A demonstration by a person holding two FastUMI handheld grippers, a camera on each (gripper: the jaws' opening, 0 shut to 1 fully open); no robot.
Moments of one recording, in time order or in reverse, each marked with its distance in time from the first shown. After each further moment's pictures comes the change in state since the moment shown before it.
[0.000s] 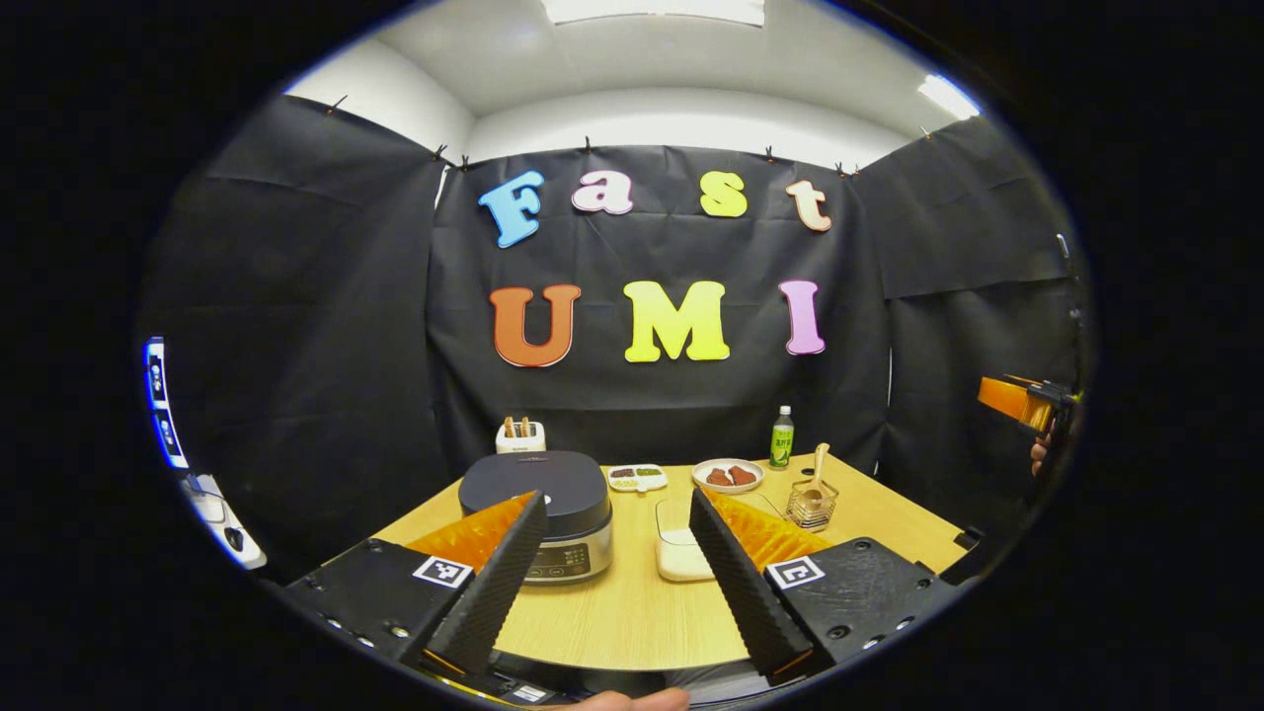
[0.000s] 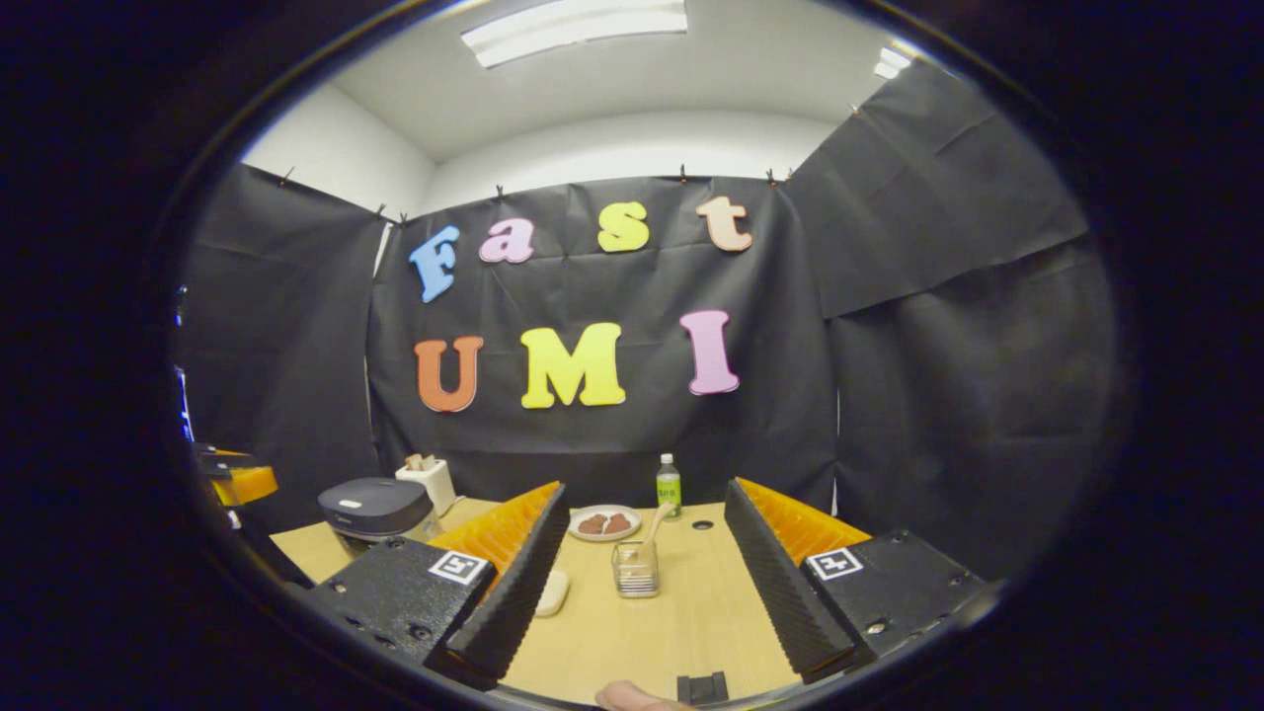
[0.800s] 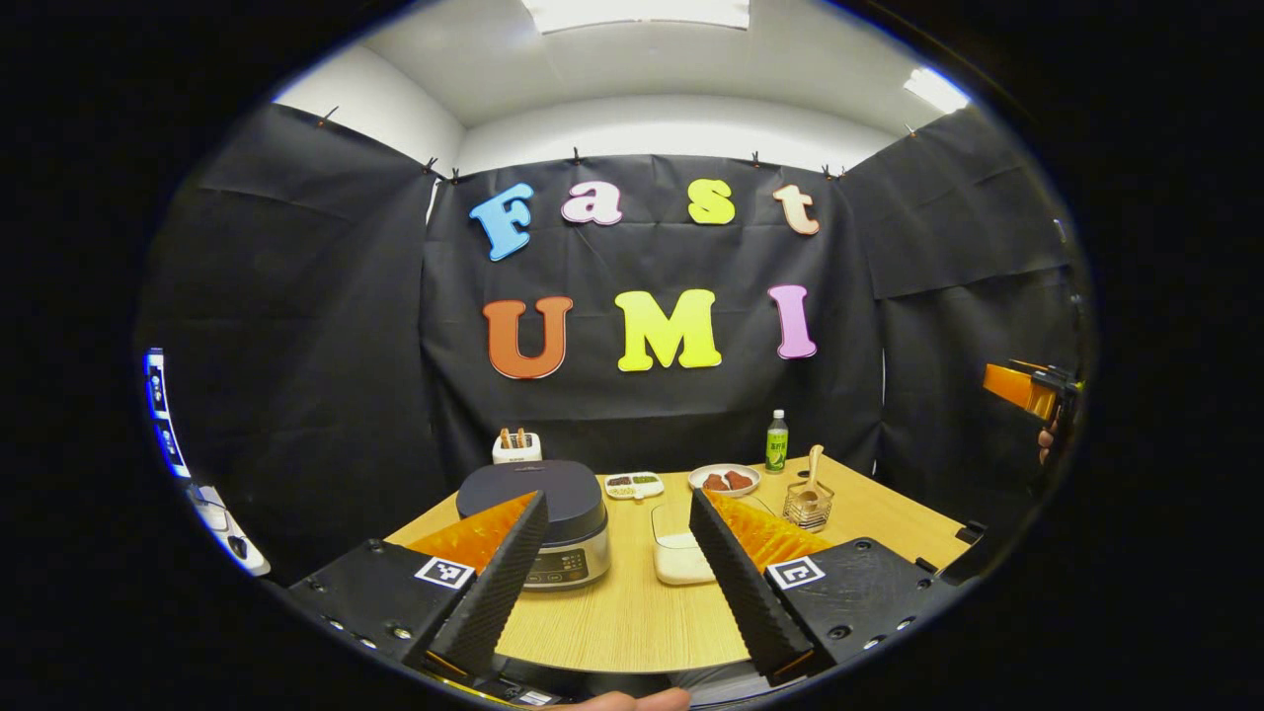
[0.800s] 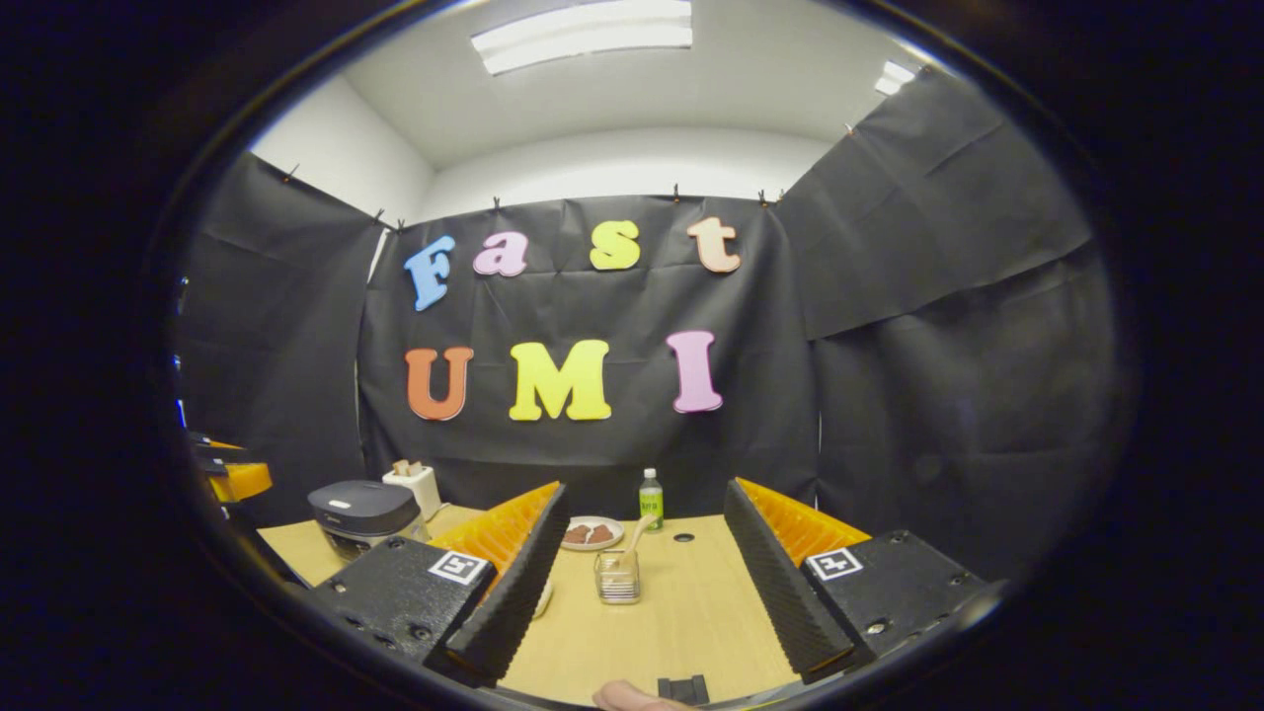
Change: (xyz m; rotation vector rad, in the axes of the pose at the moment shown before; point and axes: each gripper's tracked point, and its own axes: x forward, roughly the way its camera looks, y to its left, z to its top) left arm 0.003 -0.014 0.001 0.011 -0.006 -0.031; right arm -0.019 -0.012 0.010 -0.027 -0.052 -0.034
